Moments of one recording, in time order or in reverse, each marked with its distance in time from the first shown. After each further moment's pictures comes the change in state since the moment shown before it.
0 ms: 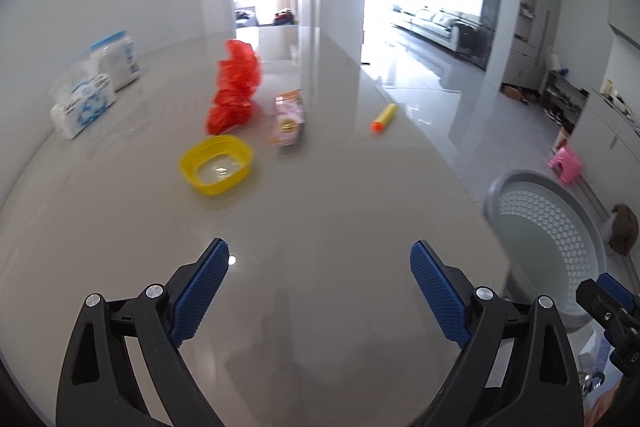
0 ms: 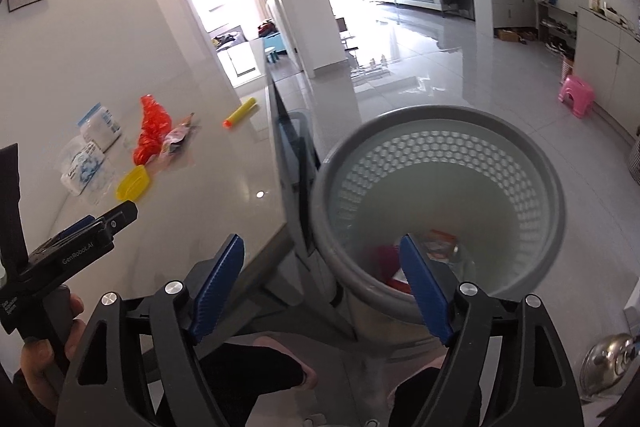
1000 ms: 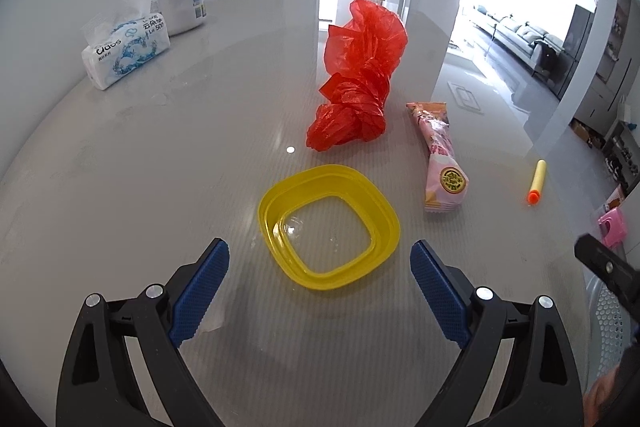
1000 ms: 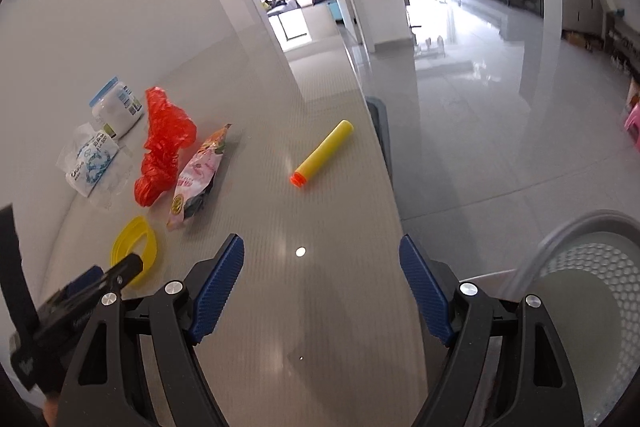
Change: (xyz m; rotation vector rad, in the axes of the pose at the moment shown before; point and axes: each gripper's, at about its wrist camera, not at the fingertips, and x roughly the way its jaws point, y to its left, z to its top) left arm 0.106 0.086 0.058 -0.225 0.111 0.177; right arm 0.181 0.088 0.121 -0.093 0.136 0.159
